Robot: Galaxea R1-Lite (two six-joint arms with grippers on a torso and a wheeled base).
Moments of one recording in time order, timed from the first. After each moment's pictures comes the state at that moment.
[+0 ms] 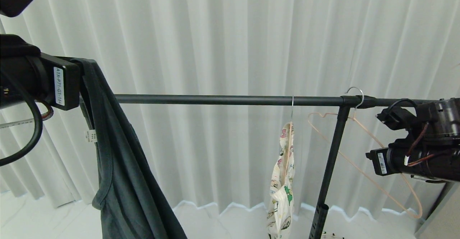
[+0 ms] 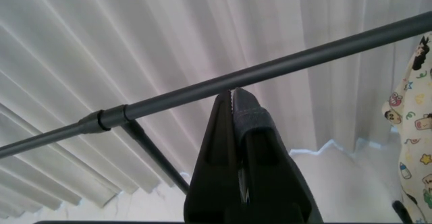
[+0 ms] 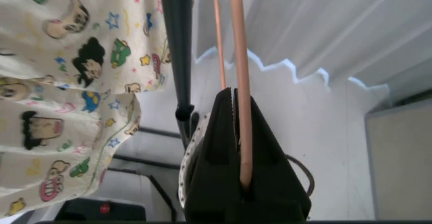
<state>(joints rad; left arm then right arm) -0.42 1.21 -1.16 0.14 0.32 0.31 0.28 1.52 -0.77 -0.11 -0.09 0.04</state>
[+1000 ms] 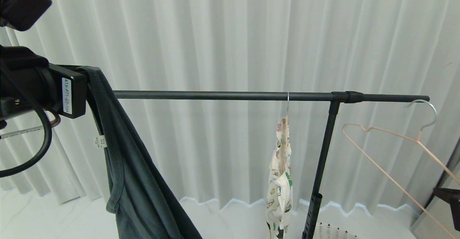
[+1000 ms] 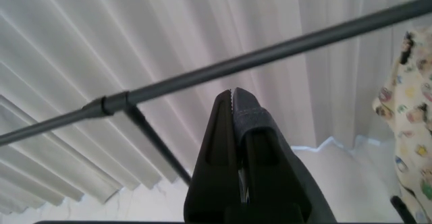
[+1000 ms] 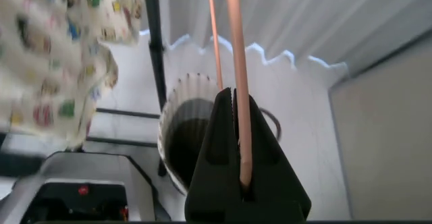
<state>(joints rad) -0.41 1.21 -1.10 0.09 0.32 0.31 0.29 1.00 -0.56 0.19 -0.22 0.03</state>
